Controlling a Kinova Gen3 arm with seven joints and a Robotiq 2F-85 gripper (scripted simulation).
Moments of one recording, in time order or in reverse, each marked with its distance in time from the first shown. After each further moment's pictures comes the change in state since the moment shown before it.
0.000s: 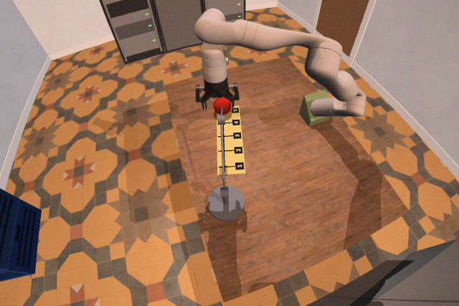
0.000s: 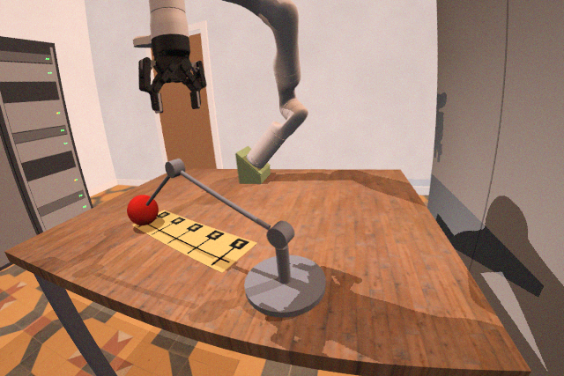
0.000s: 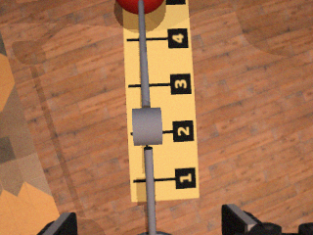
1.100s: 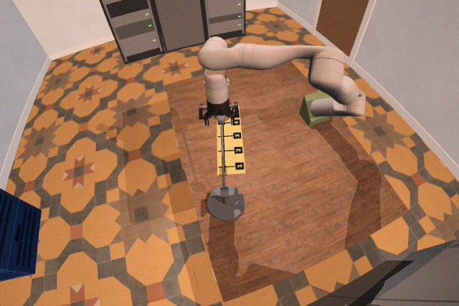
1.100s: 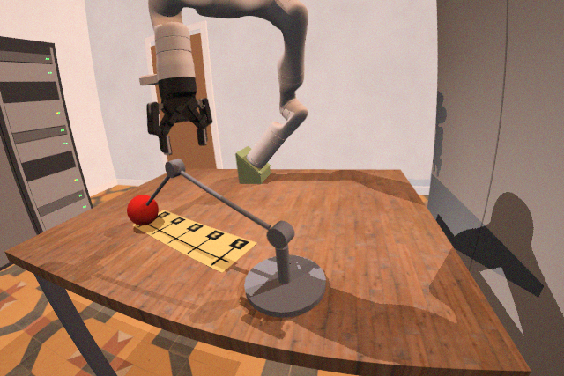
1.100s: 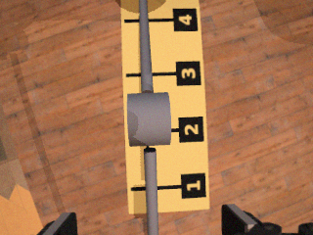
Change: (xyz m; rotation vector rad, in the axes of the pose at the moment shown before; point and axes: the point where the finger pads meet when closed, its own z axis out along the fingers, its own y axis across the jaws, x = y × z) arm -0.006 0.000 0.083 0.001 0.004 -0.008
